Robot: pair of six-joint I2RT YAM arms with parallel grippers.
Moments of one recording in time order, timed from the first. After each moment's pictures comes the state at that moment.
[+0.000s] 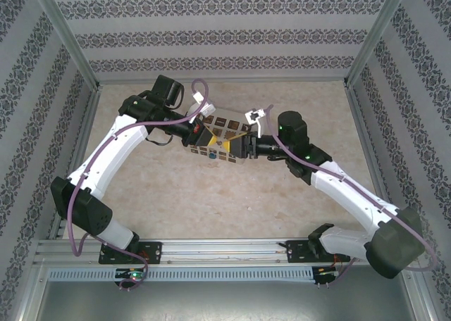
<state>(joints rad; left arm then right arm) -0.41 1.55 1.62 -1.08 0.87 0.28 0.54 1.19 0.90 -0.01 -0.77 0.58</state>
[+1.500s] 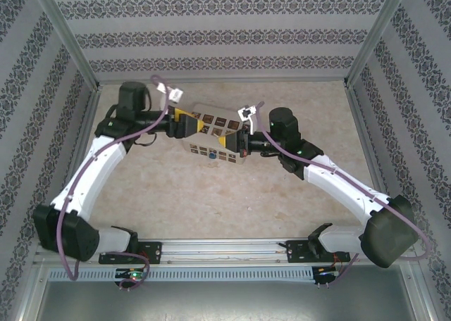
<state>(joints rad) -0.20 1.29 1.21 -0.40 0.90 -0.24 0.57 1.27 0.95 0.04 -0.71 0.57</state>
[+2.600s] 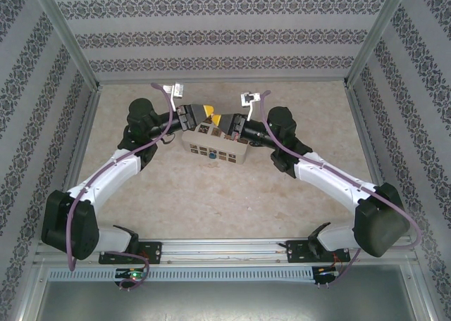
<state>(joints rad) -0.32 1.34 0.95 0.49 0.83 -0.94 0.61 1.36 0.94 0.44 -0.55 0.87</state>
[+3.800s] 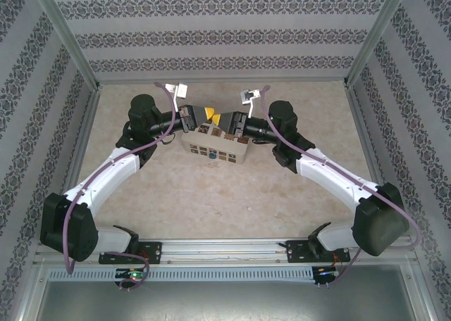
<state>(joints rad) -0.33 1.33 1.00 0.32 0.84 -0.76 0.57 1.38 1.00 0.33 -0.64 0.86</state>
